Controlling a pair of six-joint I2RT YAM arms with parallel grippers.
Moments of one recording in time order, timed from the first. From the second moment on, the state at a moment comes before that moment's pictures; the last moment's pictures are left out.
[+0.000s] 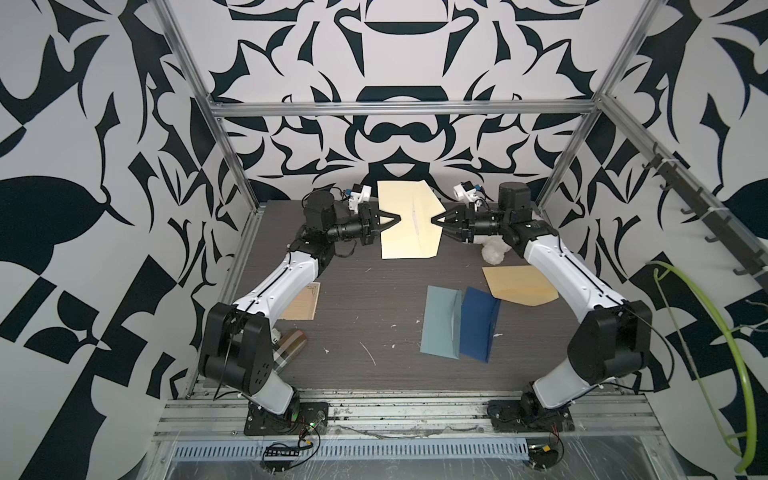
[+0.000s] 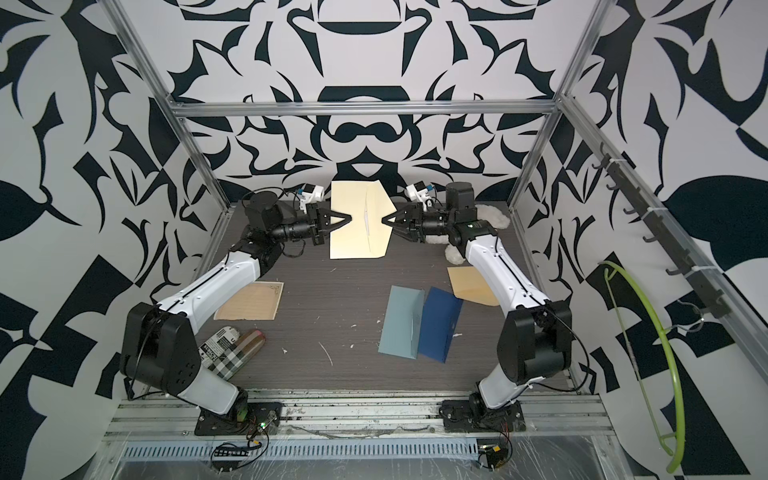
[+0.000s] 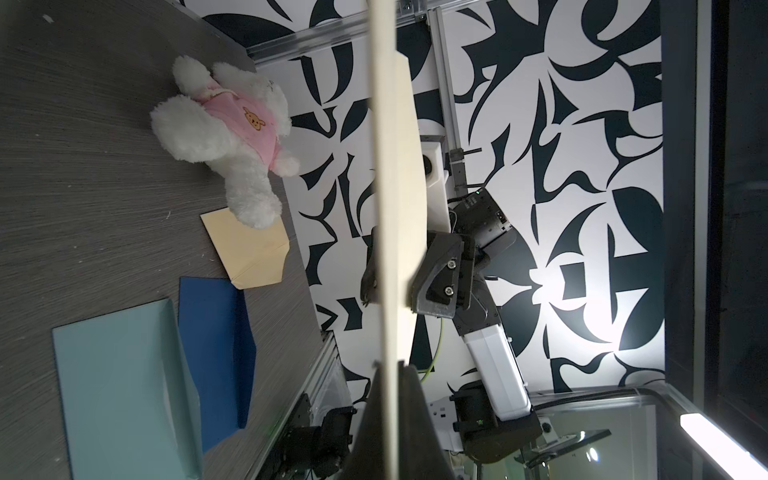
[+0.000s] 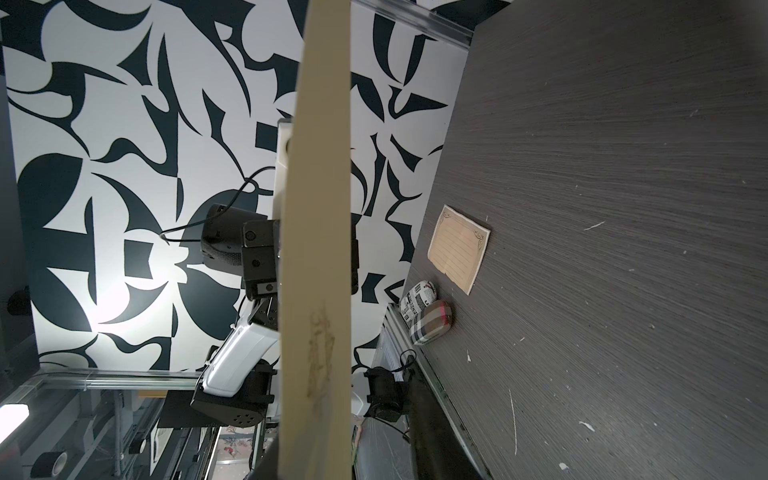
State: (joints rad) left arm -0.36 1.57 1.22 0.34 0.99 -1.33; right arm 0.20 1.58 1.38 -0.22 -1.17 0.88
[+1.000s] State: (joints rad) left arm -0.36 1.63 1.24 0.41 0.94 -1.53; right arm 0.23 1.56 1.17 0.18 -1.07 1.20
